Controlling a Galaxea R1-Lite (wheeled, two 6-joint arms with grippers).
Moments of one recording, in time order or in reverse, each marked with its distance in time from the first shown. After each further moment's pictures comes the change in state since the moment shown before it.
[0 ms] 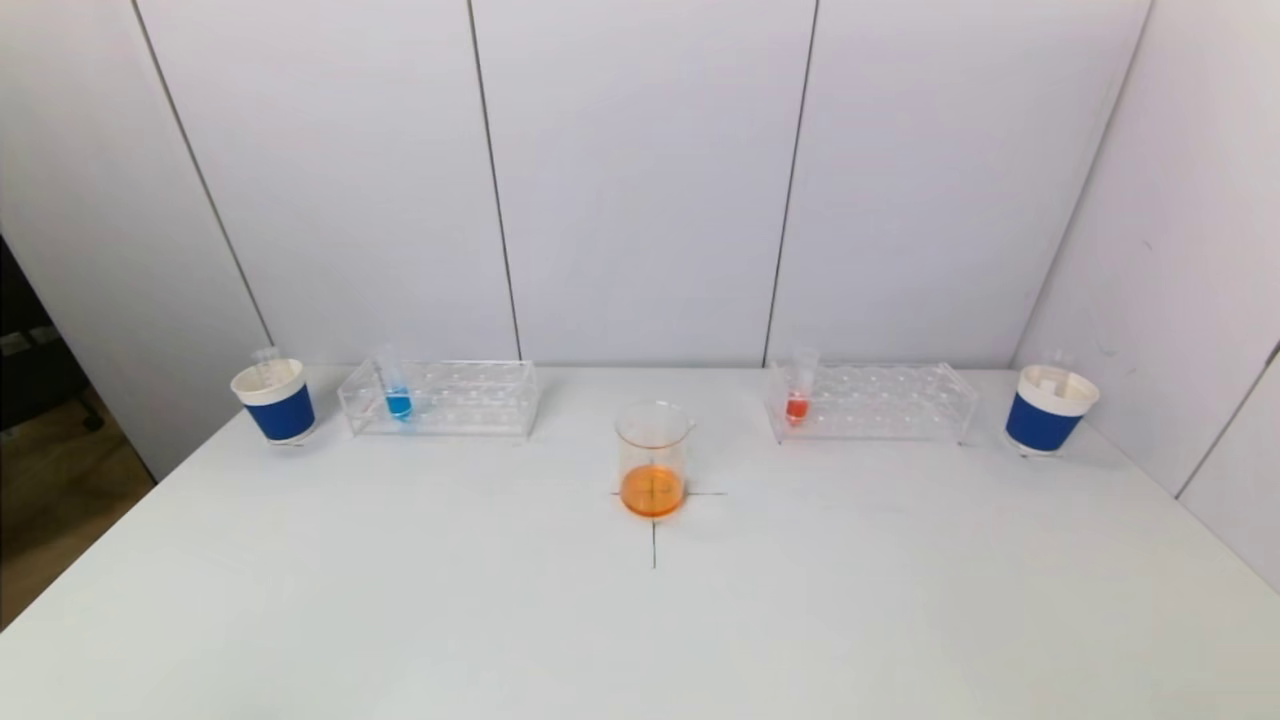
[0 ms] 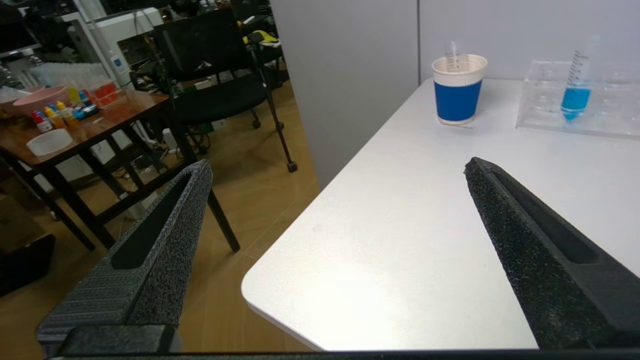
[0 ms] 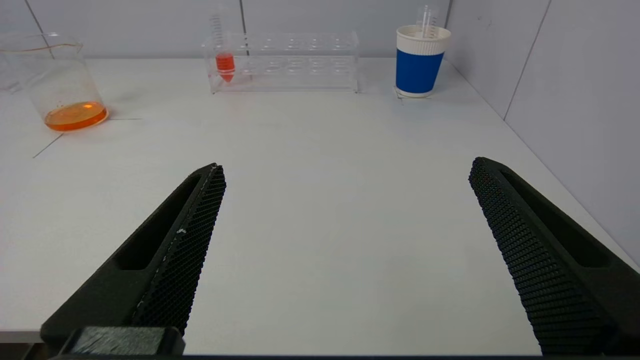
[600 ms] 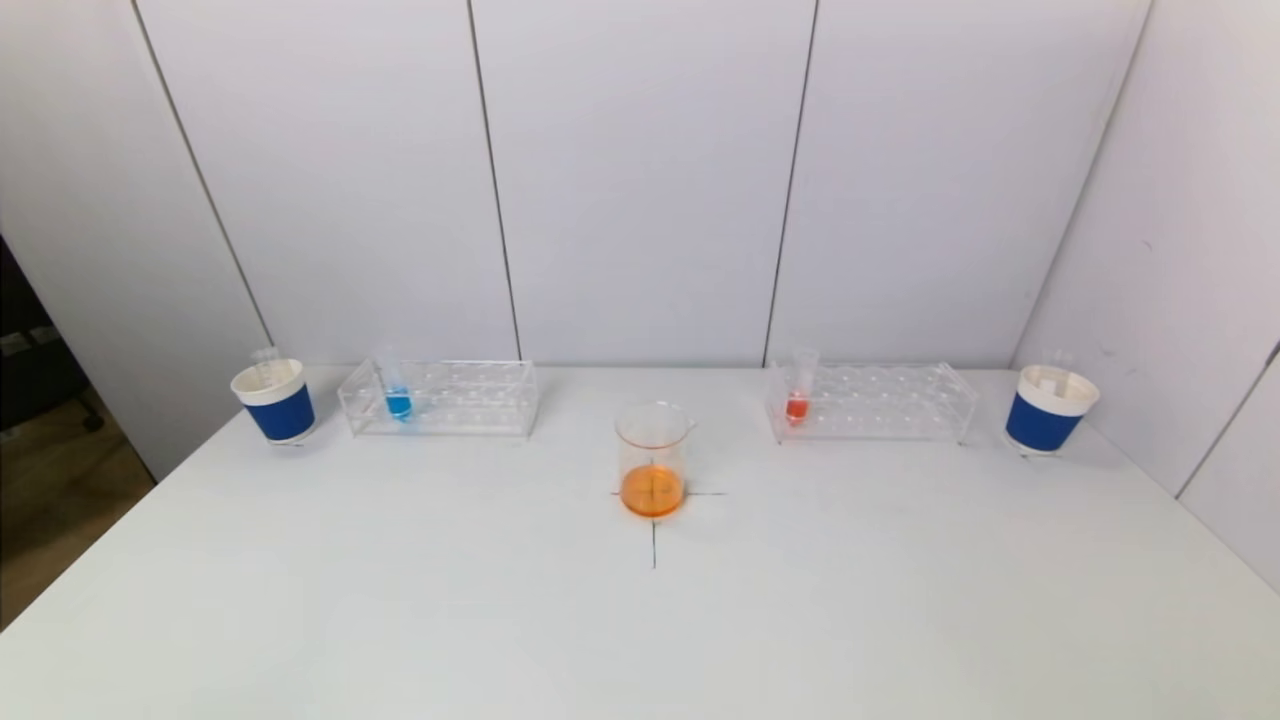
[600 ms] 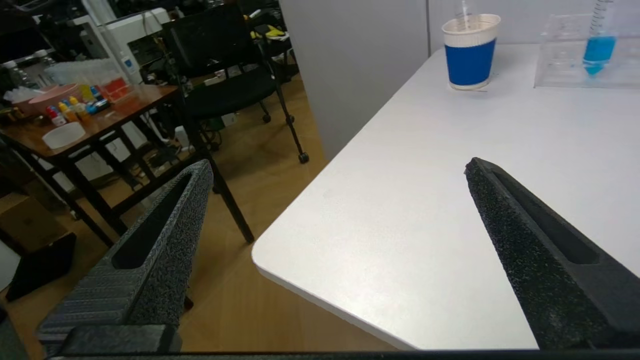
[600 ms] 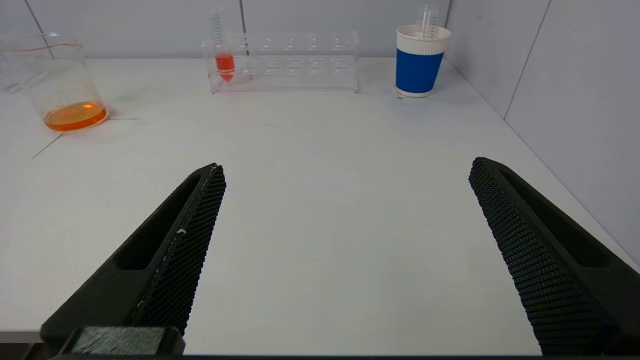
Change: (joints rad) left arm 0.123 -0.188 0.084 0.116 -0.123 0.039; right arm 0.000 0.000 0.000 0.000 0.000 0.000
